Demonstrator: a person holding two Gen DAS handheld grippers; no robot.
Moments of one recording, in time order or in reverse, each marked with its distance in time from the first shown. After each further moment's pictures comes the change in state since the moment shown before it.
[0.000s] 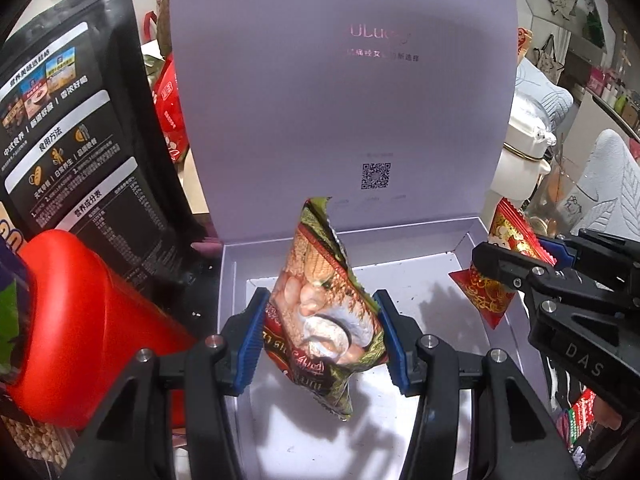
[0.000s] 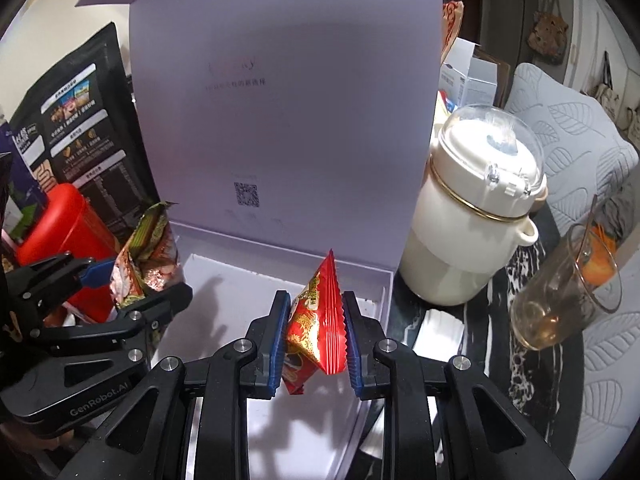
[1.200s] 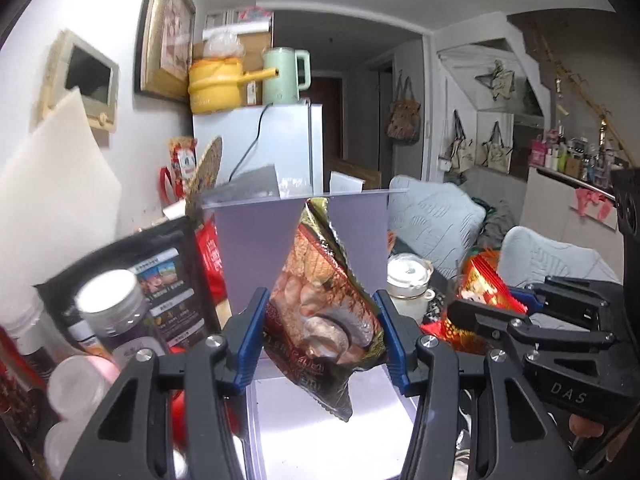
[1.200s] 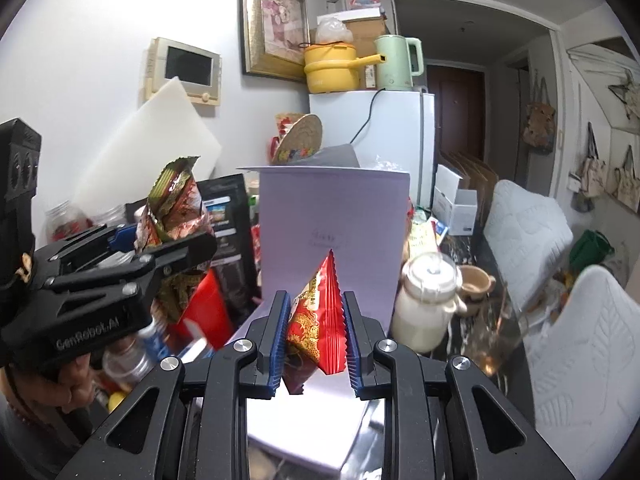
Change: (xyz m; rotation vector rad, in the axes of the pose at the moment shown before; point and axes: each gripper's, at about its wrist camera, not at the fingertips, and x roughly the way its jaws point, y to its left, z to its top) left arm -0.194 -0.020 -0.001 0.062 -0.482 -0.075; right arm -0.197 0.033 -0.024 -0.068 -0.403 0.065
